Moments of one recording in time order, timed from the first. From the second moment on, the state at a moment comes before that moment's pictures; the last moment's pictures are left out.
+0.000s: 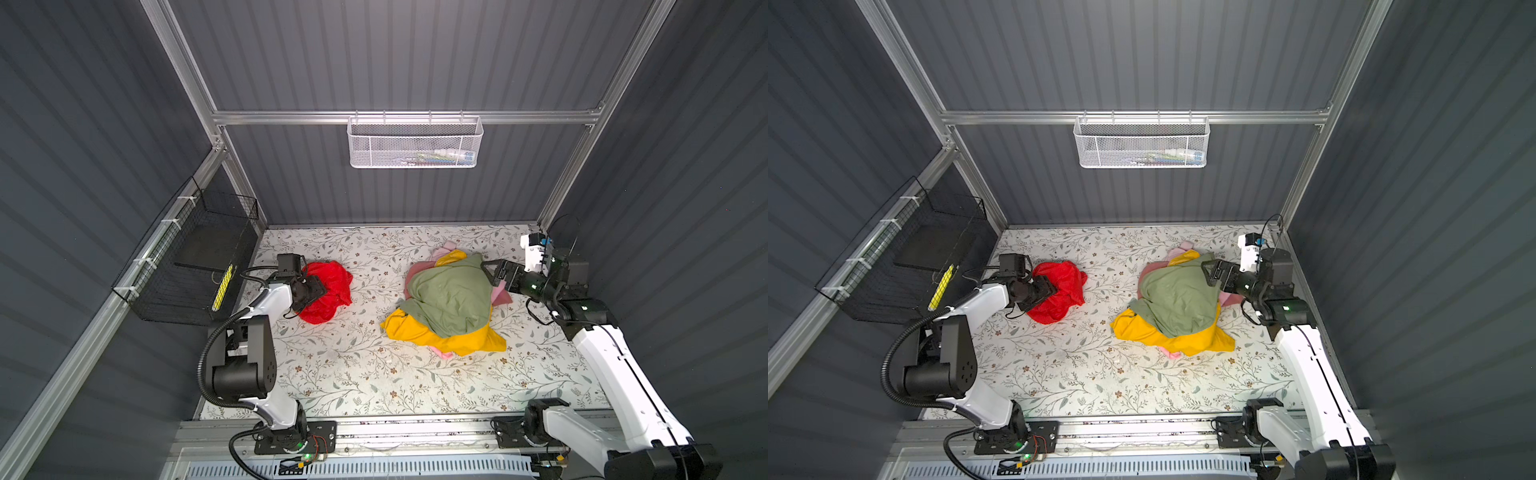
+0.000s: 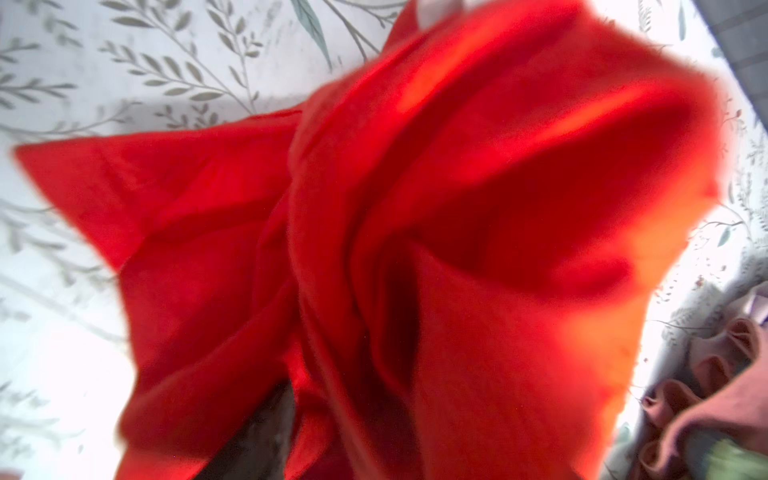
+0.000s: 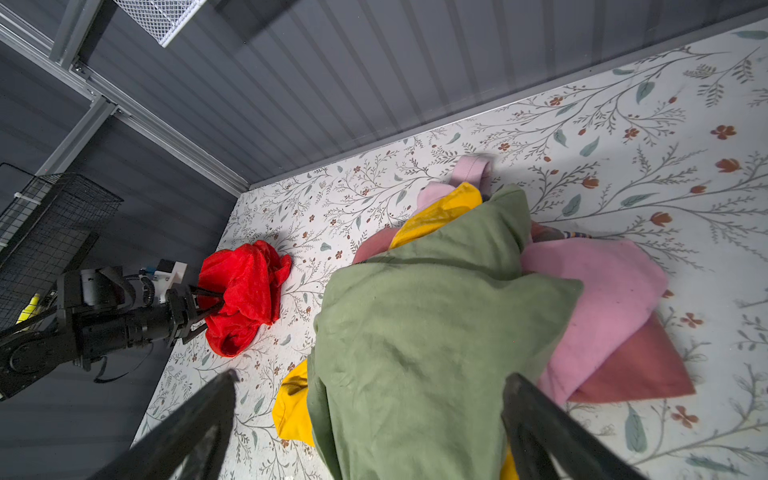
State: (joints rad) left arm 0.02 1.61 1.01 -0.43 0.16 -0.50; right arm 0.06 1.02 0.96 -0.42 -0.44 0.39
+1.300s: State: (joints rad) left arm 0.11 1.54 0.77 -0.12 0.32 -0.75; right arm 0.06 1.03 0.96 -0.48 -0.39 0.28
